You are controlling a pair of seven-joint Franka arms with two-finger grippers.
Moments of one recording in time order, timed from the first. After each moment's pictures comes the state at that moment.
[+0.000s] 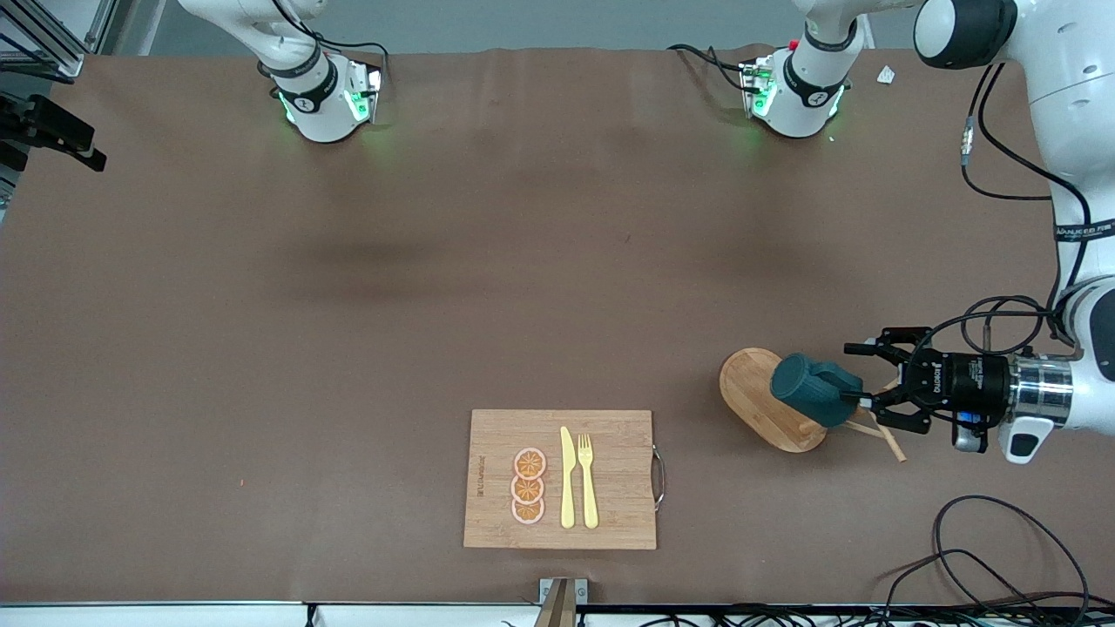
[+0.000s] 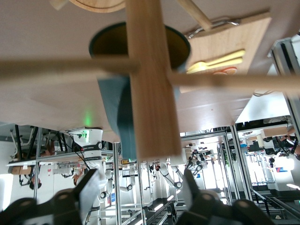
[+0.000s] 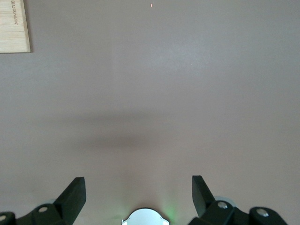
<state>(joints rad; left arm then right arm) 0.13 0.73 0.05 -1.16 -1.05 1.36 -0.94 -0.04 -0.16 -0.05 -1.63 0.01 1.41 -0.06</state>
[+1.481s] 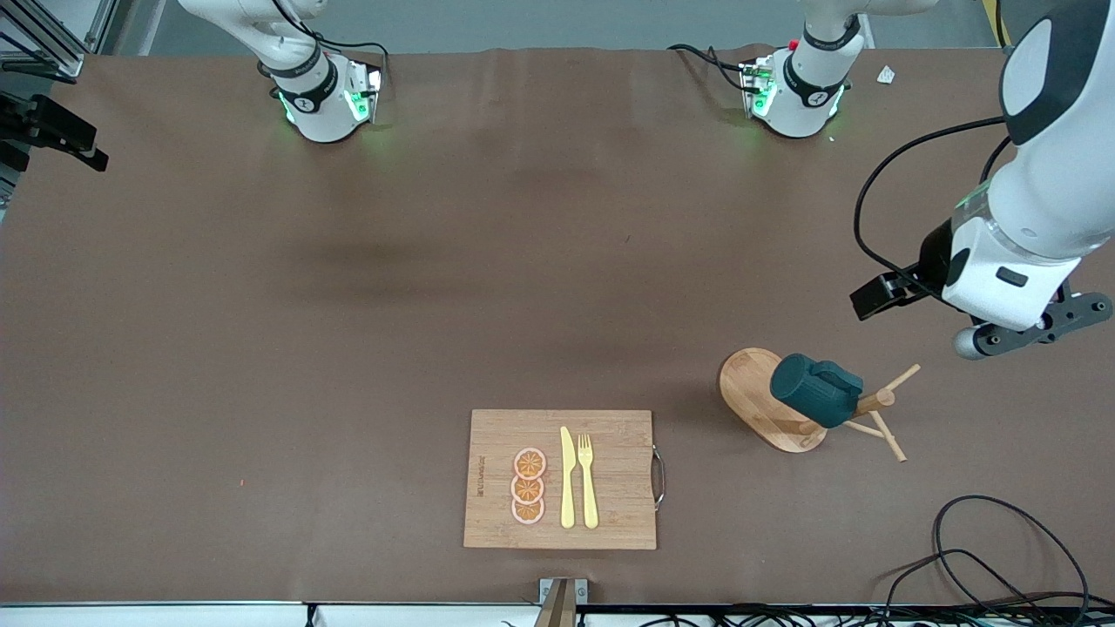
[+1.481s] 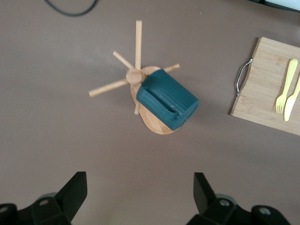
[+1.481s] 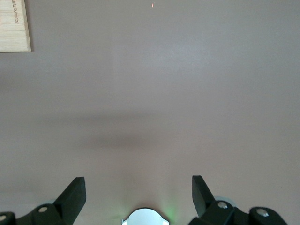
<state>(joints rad) -0.12 0.34 -0.14 -1.15 0.07 1.48 -0.47 -0.04 -0.16 -0.05 -1.63 0.00 1.41 -0.06</state>
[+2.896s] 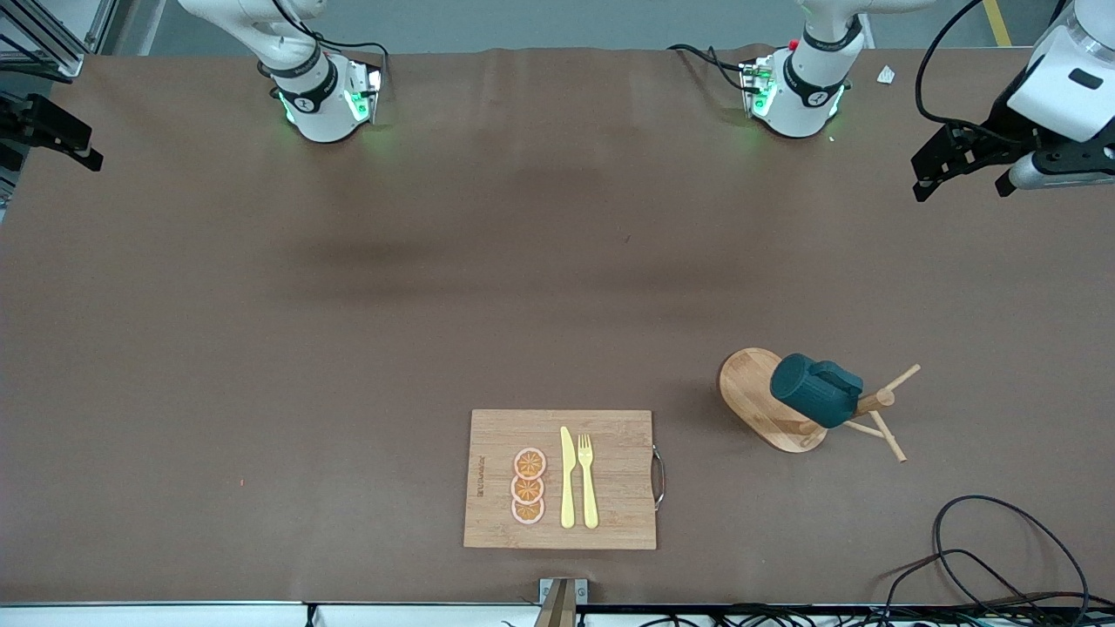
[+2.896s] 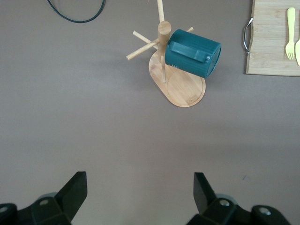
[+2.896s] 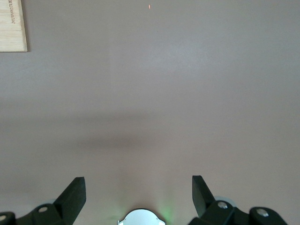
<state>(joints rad) -0.05 -0.16 -0.11 -1.70 0.03 1.60 -0.18 -0.04 -0.16 -0.05 -1.62 -0.01 1.41 -0.07</state>
